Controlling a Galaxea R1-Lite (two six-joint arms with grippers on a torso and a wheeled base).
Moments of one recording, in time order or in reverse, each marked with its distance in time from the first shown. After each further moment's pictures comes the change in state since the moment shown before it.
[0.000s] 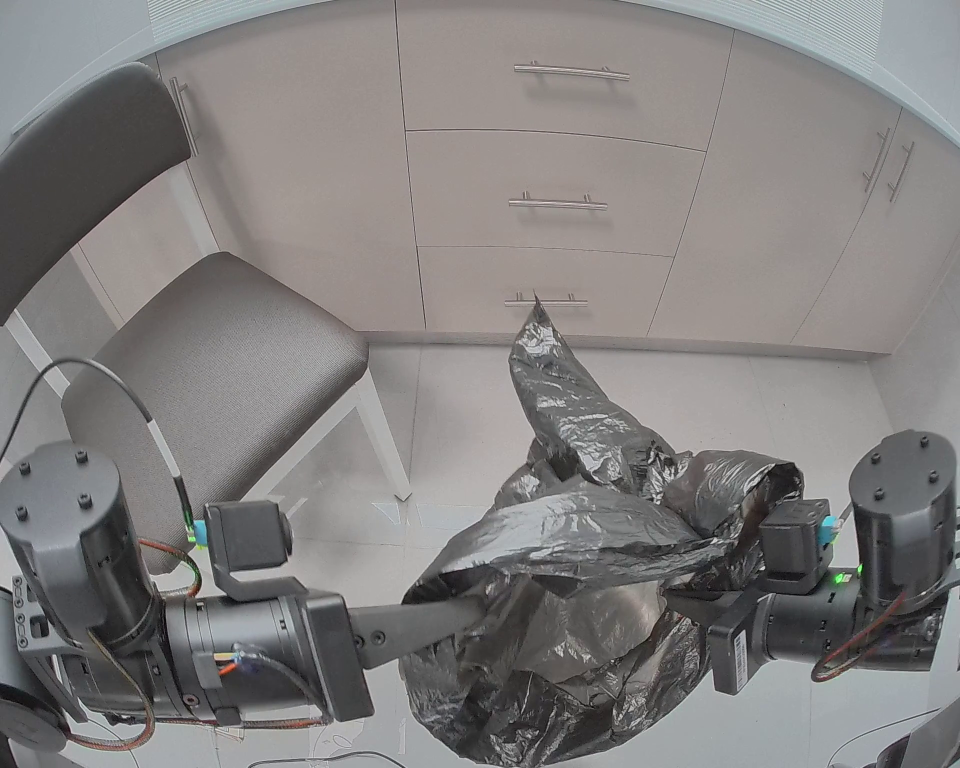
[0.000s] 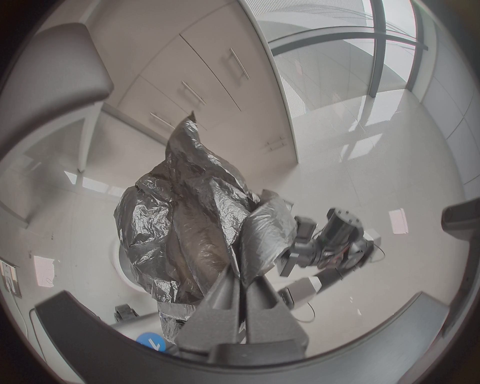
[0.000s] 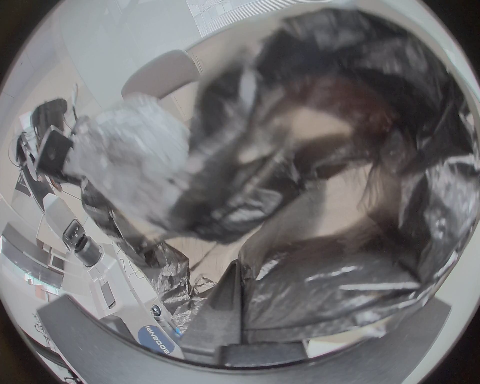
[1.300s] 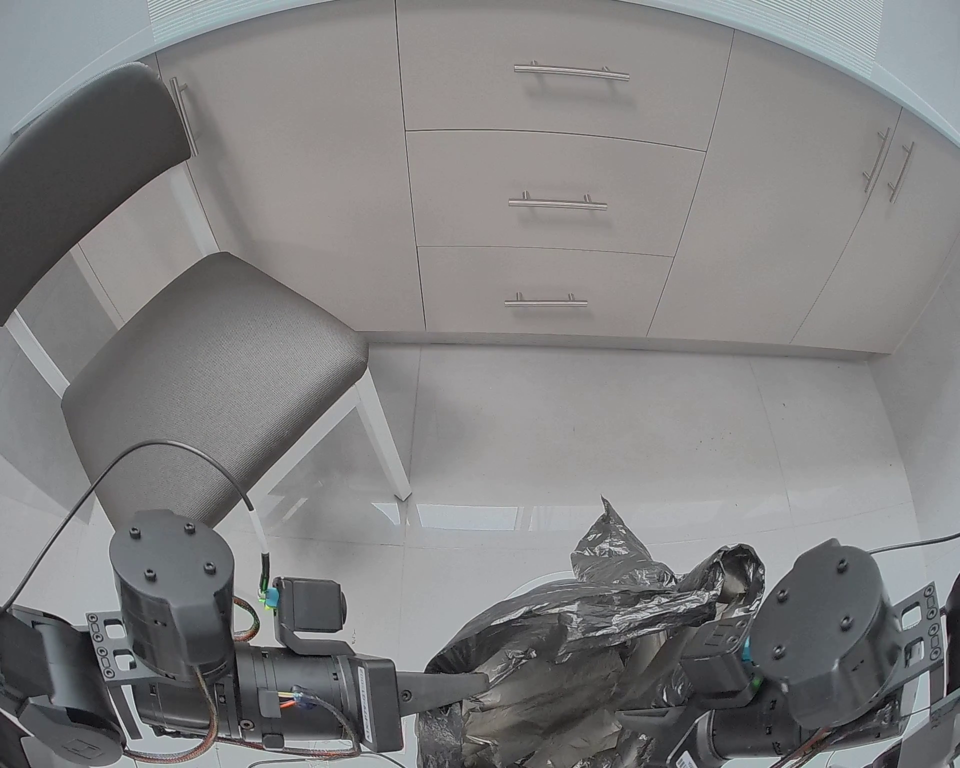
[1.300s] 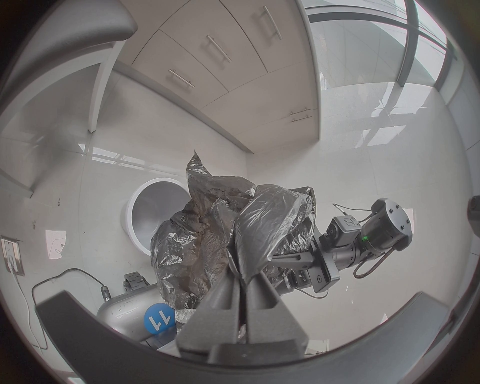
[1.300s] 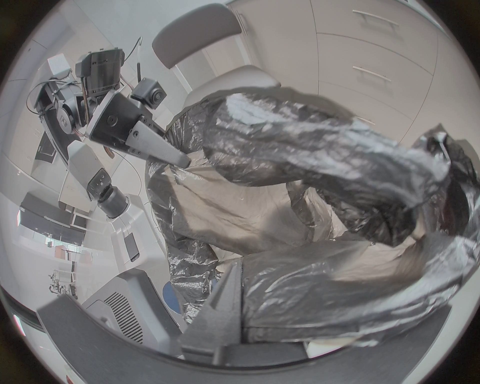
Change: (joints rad) left arm 0.042 0.149 0.108 -0.058 -0.144 -0.014; right arm 0.203 0.087 -0.057 0.209 0.062 0.069
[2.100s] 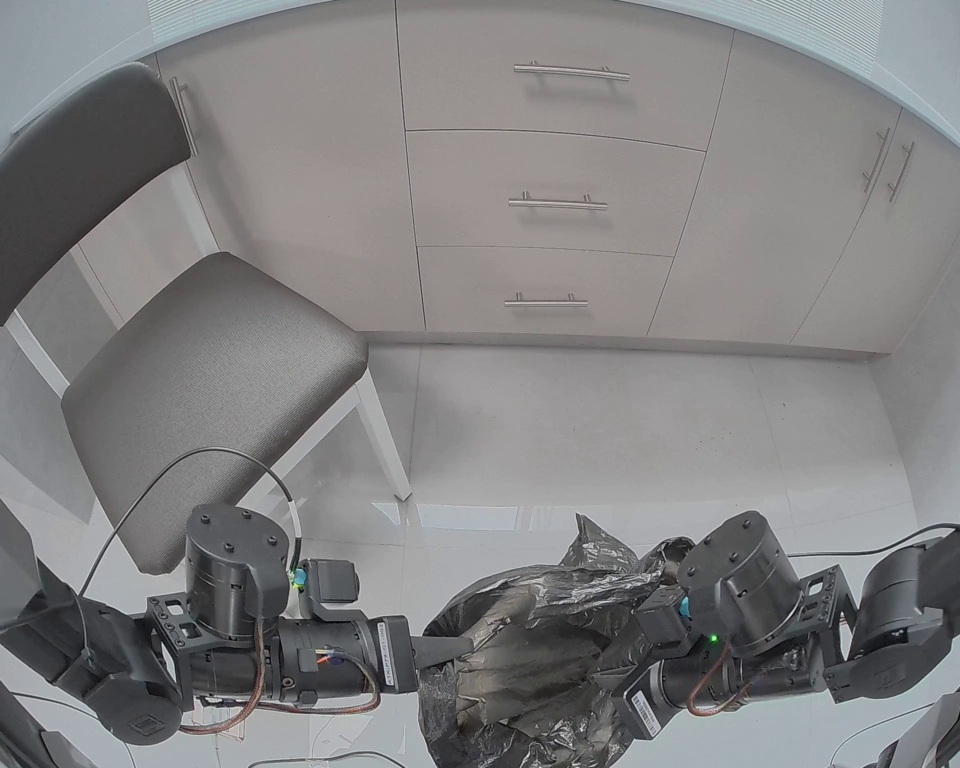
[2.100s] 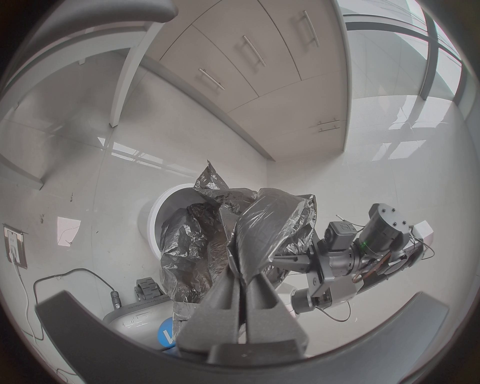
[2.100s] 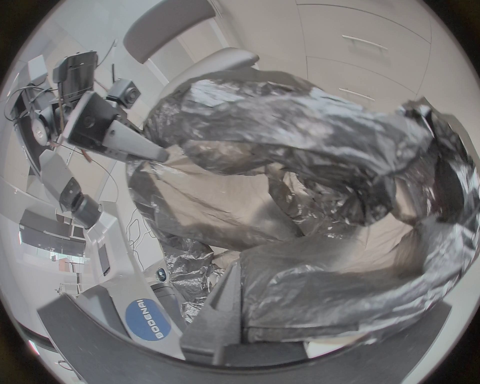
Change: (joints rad) left arm 0.134 0.214 0.002 -0.142 -0.023 0.002; right arm -0.232 0.212 0.086 -0.282 0.157 -0.096
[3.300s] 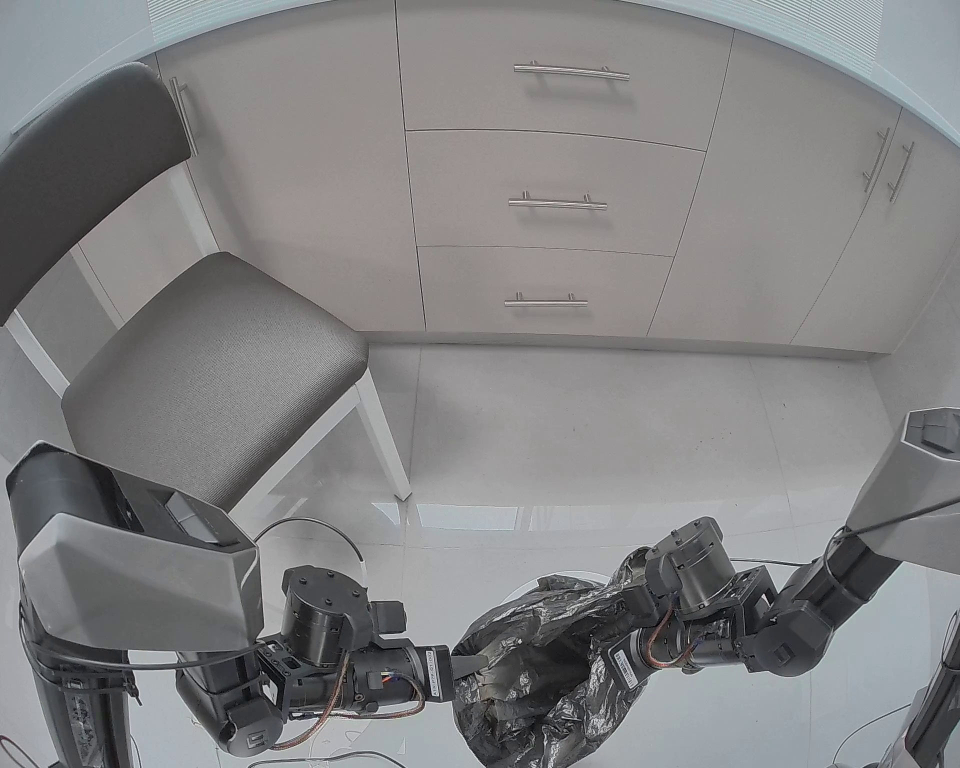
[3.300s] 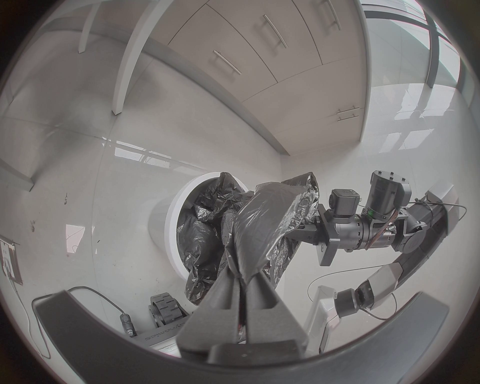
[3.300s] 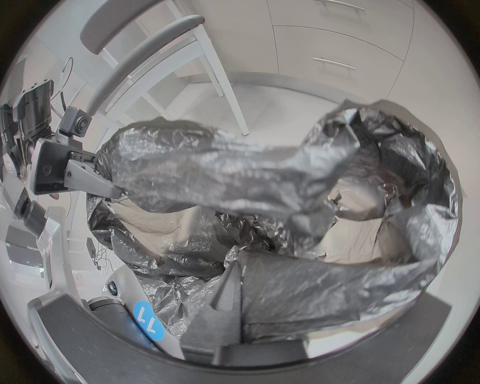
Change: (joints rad) left arm 0.039 0.514 0.025 -0.491 0.002 0.079; right arm -0.238 0.360 0.034 -0.345 0.029 -0.116
